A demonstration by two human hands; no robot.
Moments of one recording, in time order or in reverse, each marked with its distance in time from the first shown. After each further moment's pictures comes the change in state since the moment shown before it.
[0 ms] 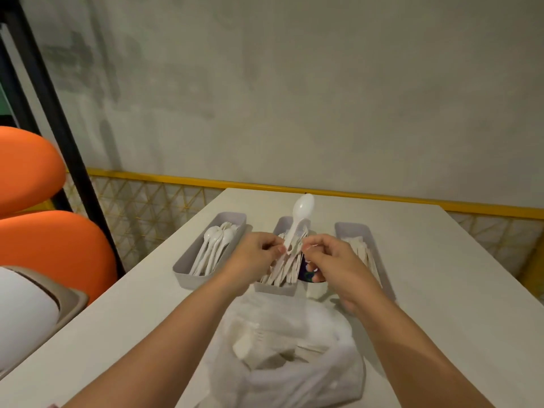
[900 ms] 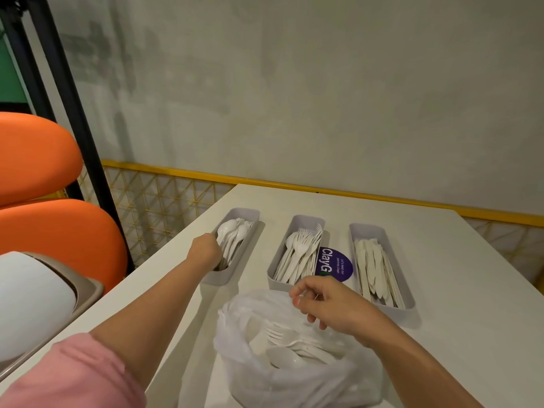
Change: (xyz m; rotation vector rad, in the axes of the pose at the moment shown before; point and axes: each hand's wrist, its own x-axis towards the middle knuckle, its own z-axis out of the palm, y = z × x) left_hand 0.061 -0.097 -0.083 0.699 0.312 -0.396; right_hand -0.021 0.020 0.022 -0.399 -0.403 0.042
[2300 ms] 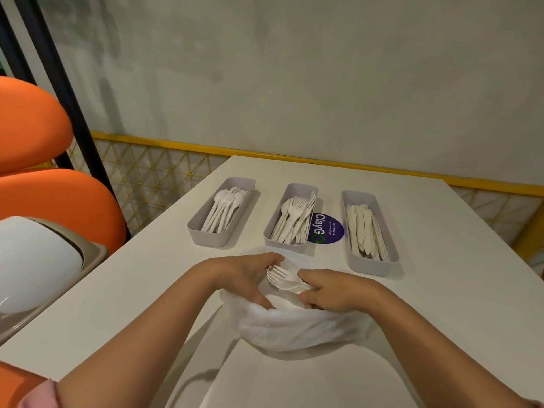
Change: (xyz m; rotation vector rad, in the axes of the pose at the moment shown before) left_hand -0.124 0.012 0.002 0.161 -0.760 0.637; right_hand -0.018 0.016 0.009 -0.560 -0.321 0.093
